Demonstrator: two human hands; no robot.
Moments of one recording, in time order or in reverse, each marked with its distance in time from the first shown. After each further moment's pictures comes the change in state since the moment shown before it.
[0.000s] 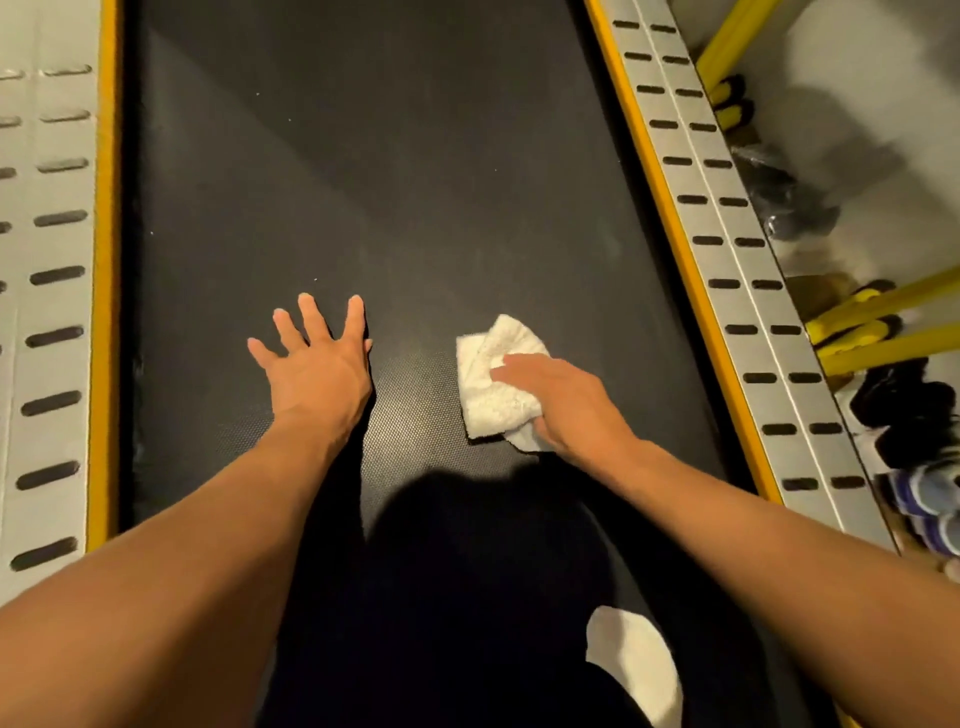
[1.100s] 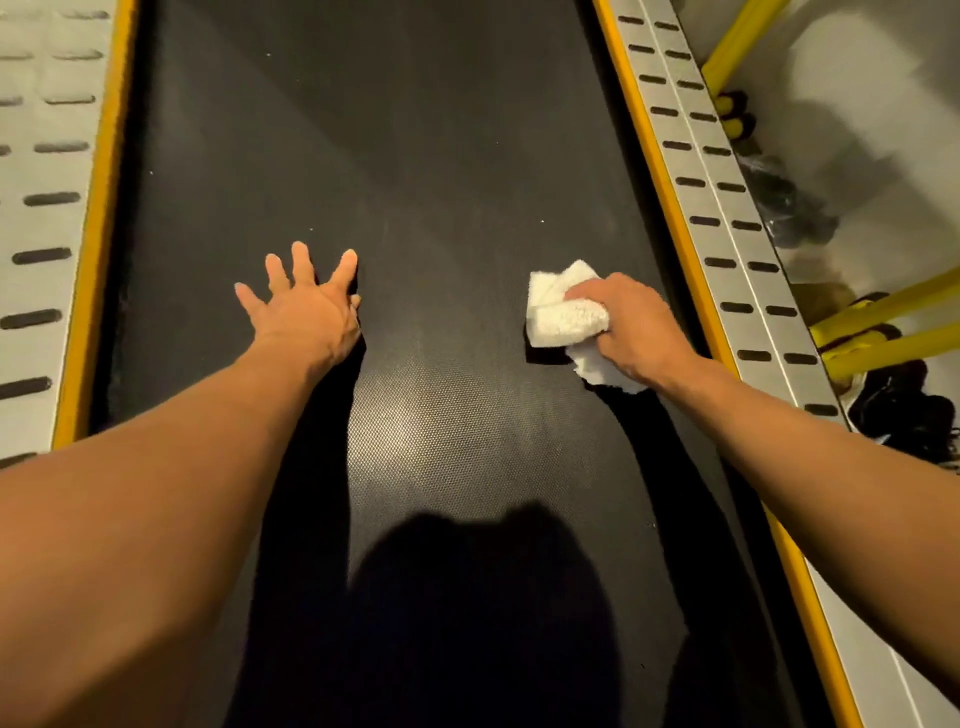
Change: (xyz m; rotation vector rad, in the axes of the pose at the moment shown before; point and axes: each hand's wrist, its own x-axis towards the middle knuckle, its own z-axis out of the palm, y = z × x) left_hand 0.001 -0.003 -0.003 -0.076 -0.054 -0.039; right_hand 0.010 0.073 -0.042 -0.183 0.082 0.091
